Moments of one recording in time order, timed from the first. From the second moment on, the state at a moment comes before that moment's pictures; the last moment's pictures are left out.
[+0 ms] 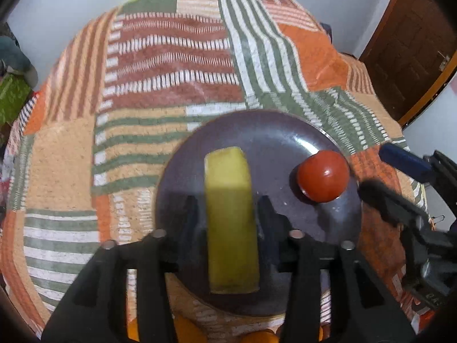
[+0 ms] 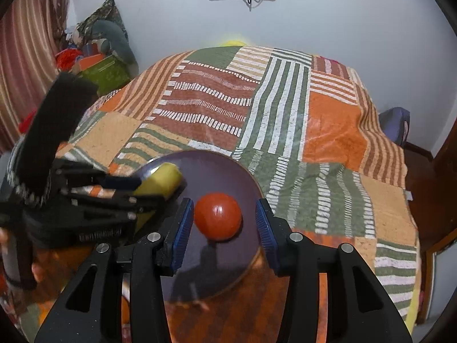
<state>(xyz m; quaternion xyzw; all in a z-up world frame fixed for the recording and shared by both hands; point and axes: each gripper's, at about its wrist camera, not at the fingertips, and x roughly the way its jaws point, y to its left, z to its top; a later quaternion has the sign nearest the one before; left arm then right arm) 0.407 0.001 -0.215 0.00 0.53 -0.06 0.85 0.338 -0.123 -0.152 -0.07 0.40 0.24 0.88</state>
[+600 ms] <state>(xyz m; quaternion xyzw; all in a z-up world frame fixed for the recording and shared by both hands) 0.297 0.051 -0.142 0.01 0.44 -0.04 0.90 0.272 -0.126 -0.124 -0.05 0.39 0.25 0.89</state>
